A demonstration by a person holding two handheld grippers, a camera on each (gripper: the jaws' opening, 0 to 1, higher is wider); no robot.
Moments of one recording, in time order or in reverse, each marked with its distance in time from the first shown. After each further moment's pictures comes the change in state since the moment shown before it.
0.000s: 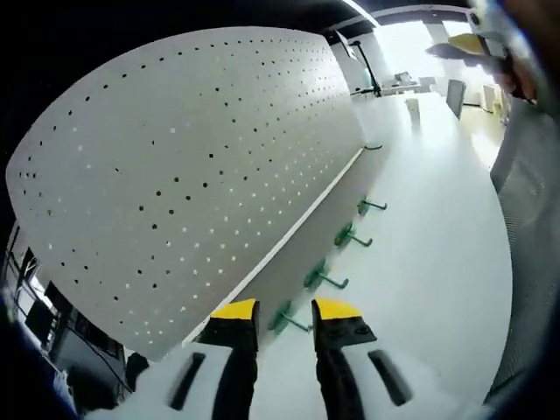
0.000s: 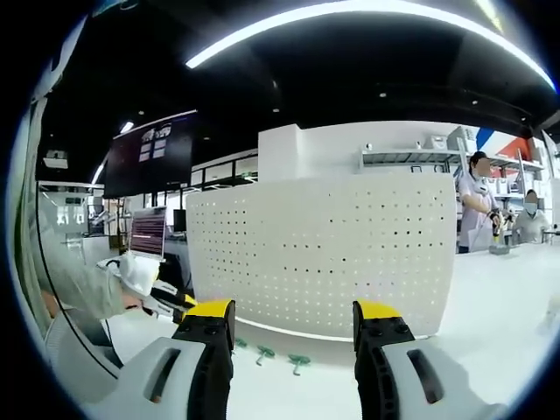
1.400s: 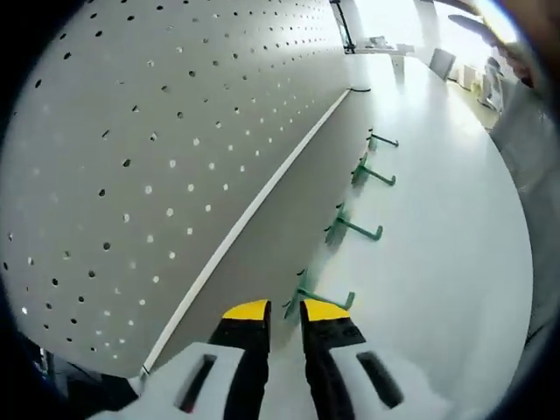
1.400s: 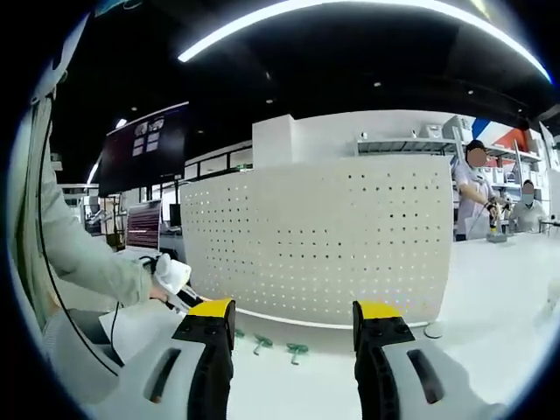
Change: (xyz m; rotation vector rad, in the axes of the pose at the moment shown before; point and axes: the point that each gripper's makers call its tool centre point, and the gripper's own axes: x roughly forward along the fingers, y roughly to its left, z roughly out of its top) left arm 0.056 0.010 -0.051 0.015 0.234 -0.202; right arm 0.002 -0.005 -0.019 0.022 0.047 -0.016
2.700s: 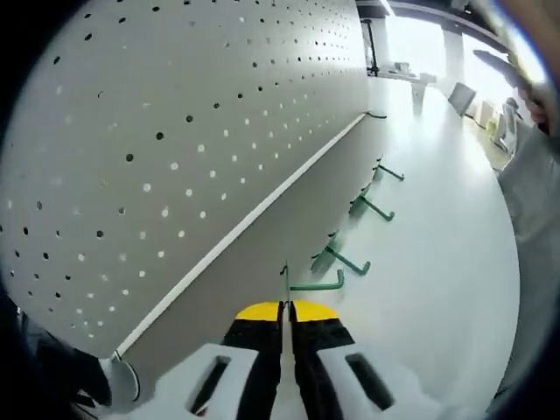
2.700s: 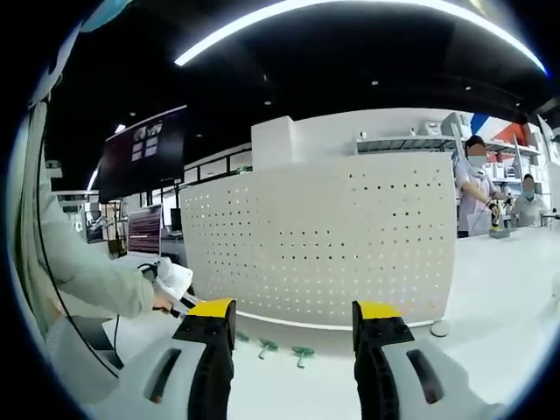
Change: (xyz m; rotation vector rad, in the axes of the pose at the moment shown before) left arm -0.005 -0.014 0.021 -0.160 -0.087 0.020; right arm 0.009 0.008 0.003 0.025 -0.016 0.020
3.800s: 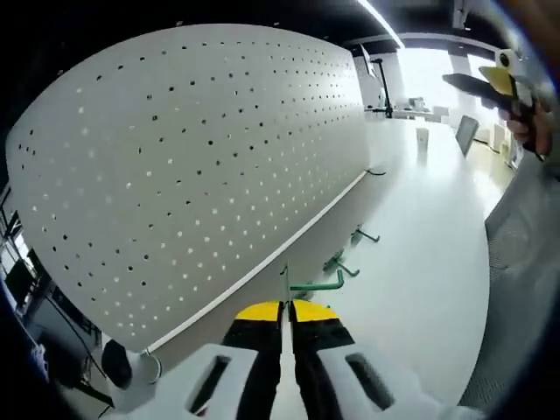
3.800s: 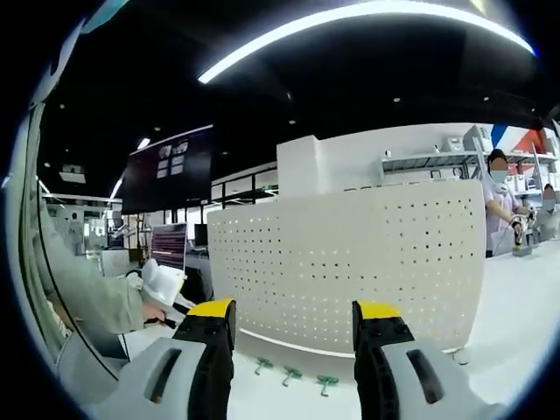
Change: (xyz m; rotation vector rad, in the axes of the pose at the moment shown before) left arm -0.075 -0.024 0.047 -0.018 -0.214 0.119; right arm 0.007 0.029 0.038 -0.018 -0.098 0.117
